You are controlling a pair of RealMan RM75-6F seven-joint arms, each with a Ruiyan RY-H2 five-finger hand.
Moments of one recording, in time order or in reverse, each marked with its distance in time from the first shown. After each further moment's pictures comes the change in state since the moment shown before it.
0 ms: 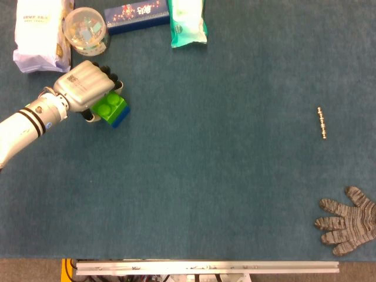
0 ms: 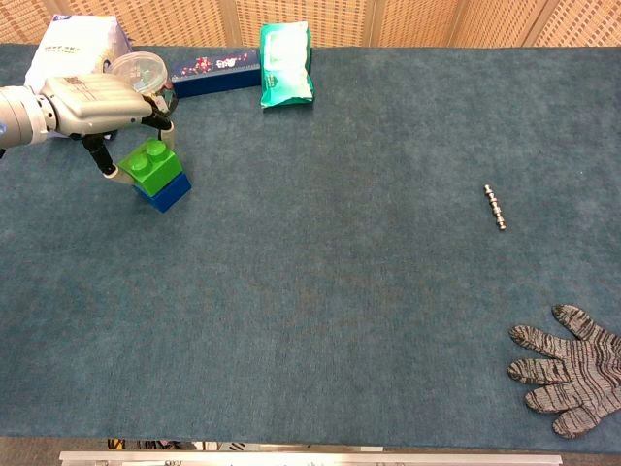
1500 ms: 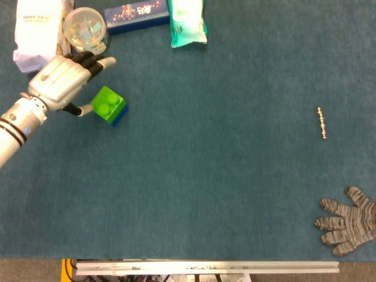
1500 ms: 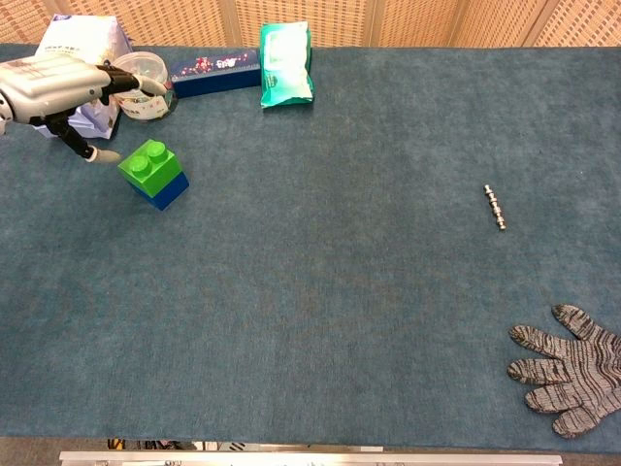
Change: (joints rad) left arm 0.134 0.066 -0.052 -0.117 -0.163 0.161 0.046; right arm -0.006 0.003 0.002 0.019 -0.003 0.003 0.035
